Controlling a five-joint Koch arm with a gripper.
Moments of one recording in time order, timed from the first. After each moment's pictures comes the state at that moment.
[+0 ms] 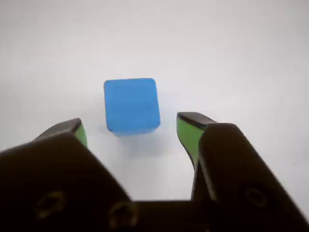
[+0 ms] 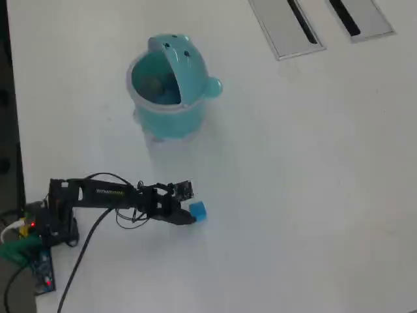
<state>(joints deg) 13.4 76.9 100.8 24.7 -101.8</state>
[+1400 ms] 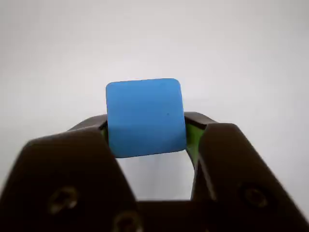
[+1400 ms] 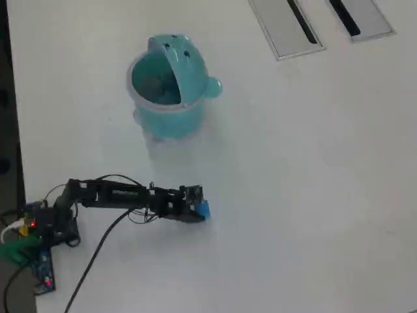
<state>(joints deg) 10.6 67.5 93.1 19.3 -90.6</state>
